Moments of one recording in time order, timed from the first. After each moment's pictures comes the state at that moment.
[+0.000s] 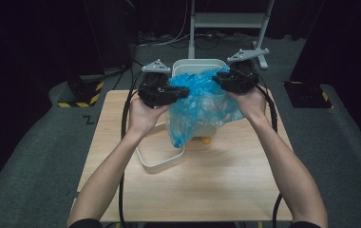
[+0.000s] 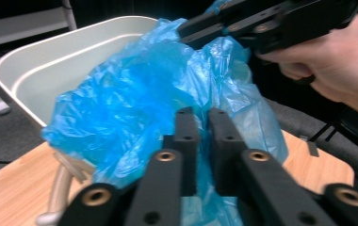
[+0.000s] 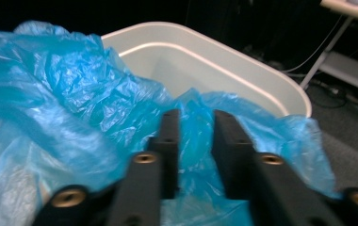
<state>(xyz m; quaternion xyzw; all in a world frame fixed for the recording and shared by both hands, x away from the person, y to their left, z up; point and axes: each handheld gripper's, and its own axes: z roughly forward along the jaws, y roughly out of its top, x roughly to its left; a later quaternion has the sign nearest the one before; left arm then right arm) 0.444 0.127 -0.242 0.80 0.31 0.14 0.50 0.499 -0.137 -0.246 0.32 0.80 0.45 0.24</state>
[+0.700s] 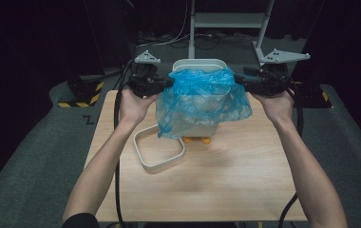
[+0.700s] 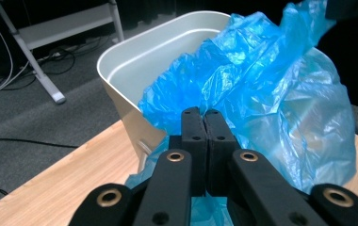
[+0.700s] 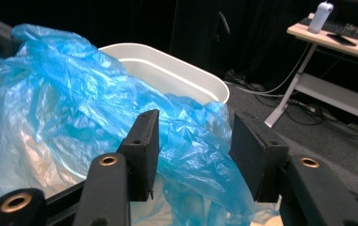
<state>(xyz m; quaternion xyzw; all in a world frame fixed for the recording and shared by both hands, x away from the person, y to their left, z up) 0.469 0.151 -0.235 0.80 0.34 0.20 0.46 0.478 -0.200 -0.238 0.32 0.77 0.49 0.26</state>
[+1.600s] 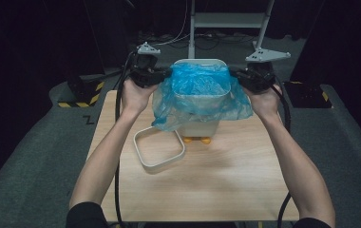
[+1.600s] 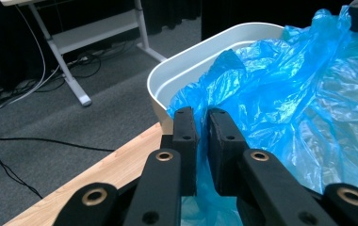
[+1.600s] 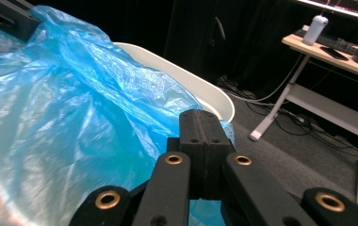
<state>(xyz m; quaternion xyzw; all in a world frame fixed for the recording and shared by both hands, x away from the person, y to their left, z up) 0.506 0.155 -0.238 0.78 0.36 0.23 0.45 0.504 -0.173 -0.249 0.30 0.77 0.48 0.30</state>
